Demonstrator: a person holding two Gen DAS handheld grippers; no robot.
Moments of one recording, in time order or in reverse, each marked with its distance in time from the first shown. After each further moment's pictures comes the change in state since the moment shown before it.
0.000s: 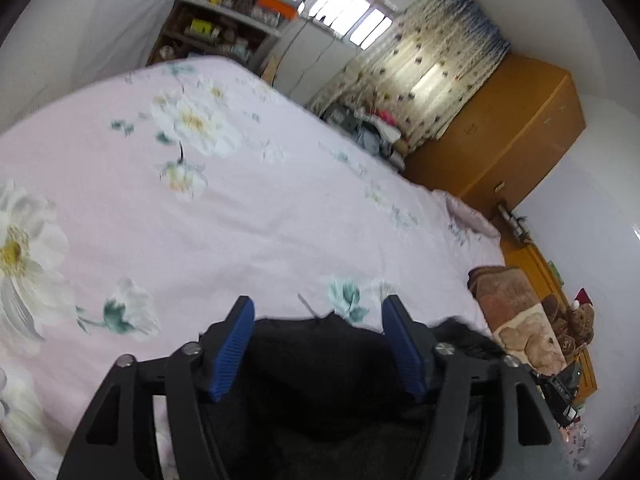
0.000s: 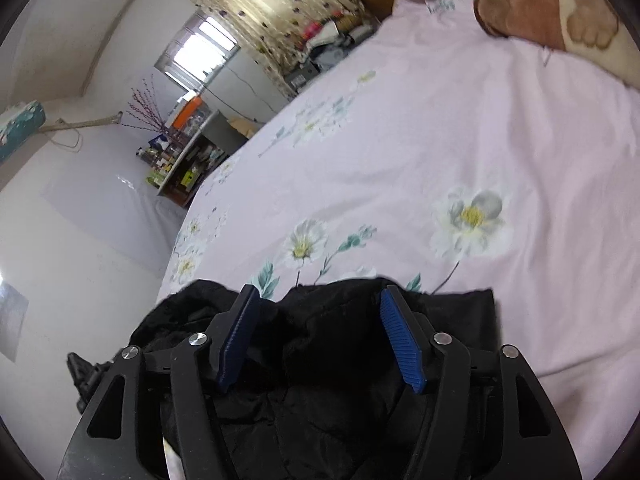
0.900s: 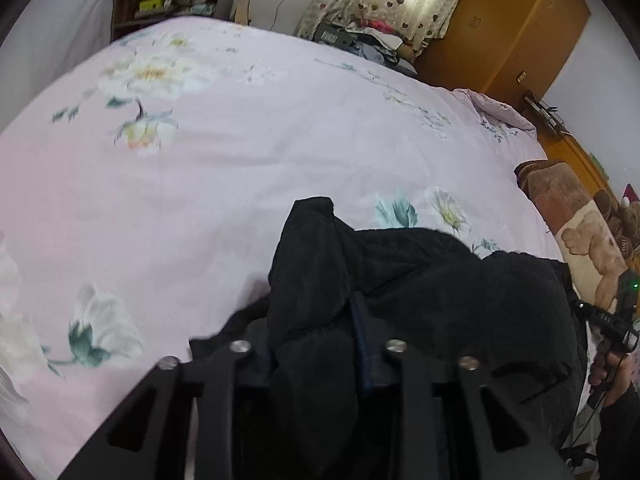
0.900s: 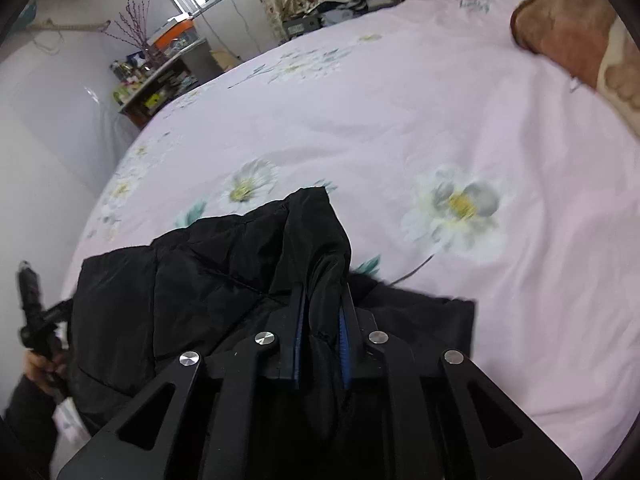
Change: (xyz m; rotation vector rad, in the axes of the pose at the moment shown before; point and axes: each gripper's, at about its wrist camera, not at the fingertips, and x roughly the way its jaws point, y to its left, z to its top) left arm 0.112 -0.008 -0.025 0.268 0.274 0.164; right arm 0.070 -0.007 -0.015 -0.249 0.156 -0.254
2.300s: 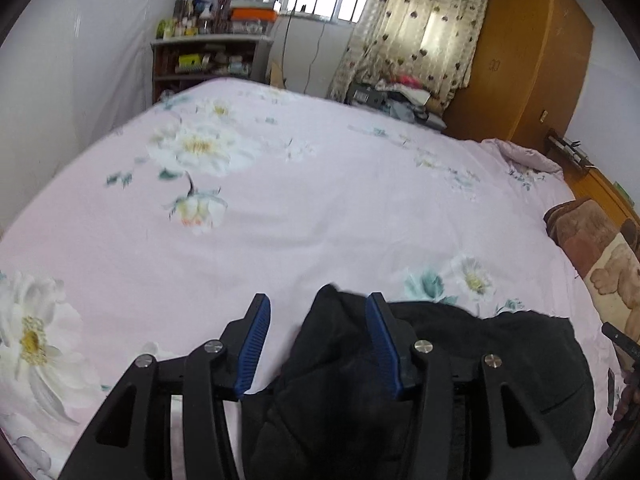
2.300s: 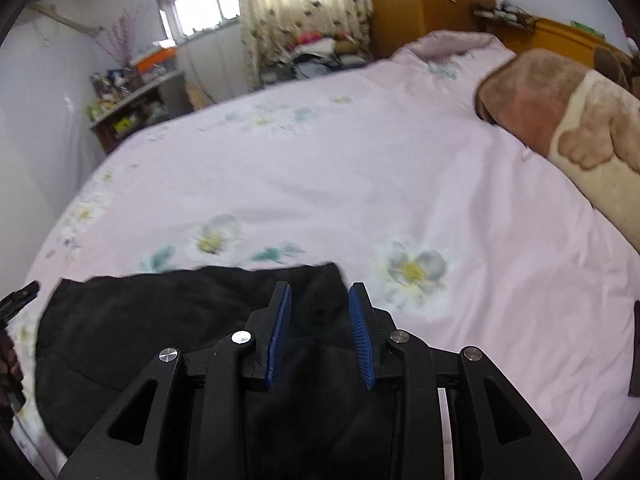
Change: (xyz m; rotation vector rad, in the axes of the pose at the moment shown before) left arm -0.041 -0.005 0.021 -0.011 -0.231 0.141; right arm -0.040 0.036 0.002 -0.067 -0.195 -0.148
